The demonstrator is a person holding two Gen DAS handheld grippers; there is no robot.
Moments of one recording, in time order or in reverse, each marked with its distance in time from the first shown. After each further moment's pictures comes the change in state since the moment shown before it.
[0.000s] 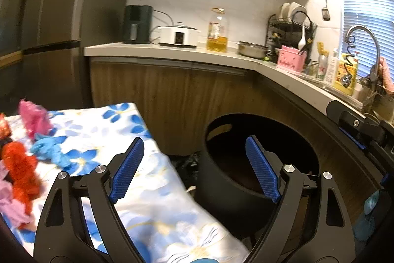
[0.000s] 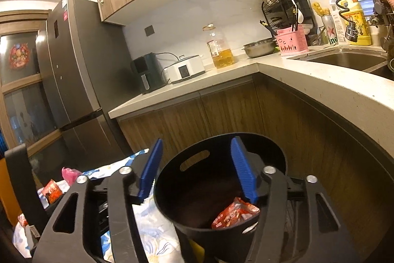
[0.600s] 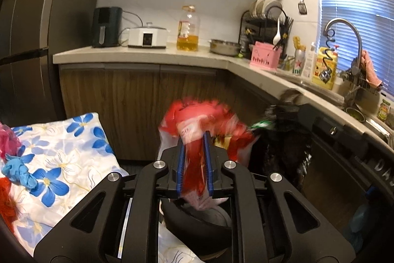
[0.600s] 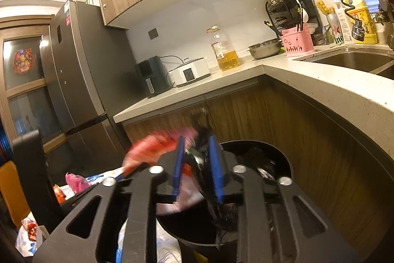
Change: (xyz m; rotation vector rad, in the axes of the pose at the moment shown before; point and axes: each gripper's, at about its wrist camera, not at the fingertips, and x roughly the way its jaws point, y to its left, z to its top) left arm 0.040 -0.043 0.020 0.059 0.019 -0.168; right arm 0.015 -0.015 0.014 0.024 -0.017 0.040
